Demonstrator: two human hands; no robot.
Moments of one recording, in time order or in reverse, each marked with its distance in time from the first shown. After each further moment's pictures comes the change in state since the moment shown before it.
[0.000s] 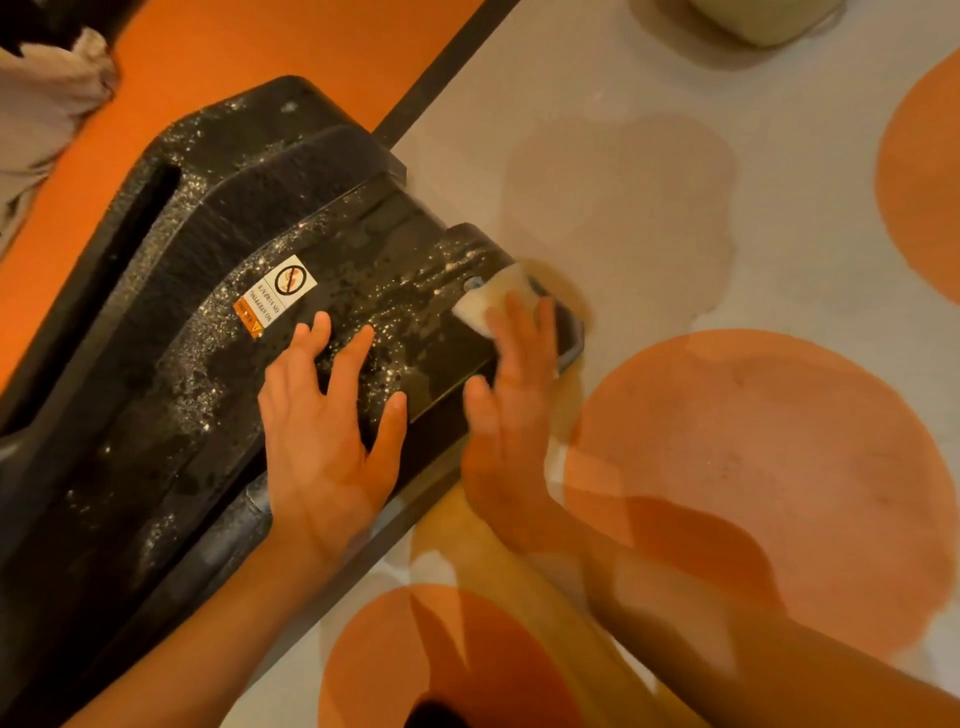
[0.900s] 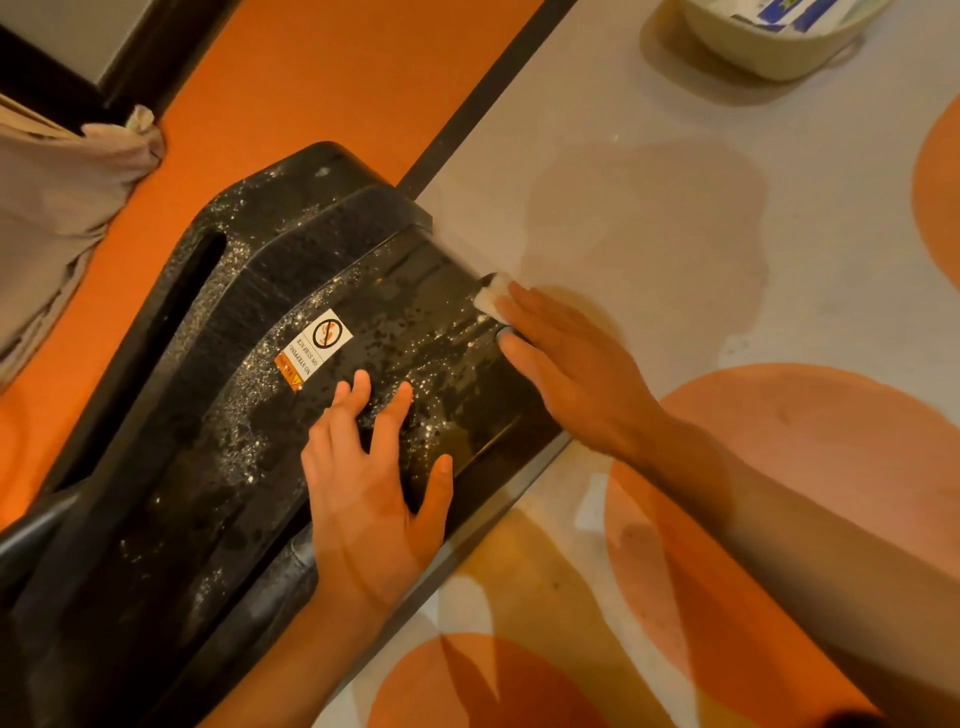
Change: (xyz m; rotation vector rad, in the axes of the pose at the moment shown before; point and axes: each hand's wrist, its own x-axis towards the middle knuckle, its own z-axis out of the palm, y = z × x) left_hand 0.000 -0.002 0.001 0.006 0.028 0.036; right_hand 0.100 -0.014 -0.047 -0.333 -0.576 0.069
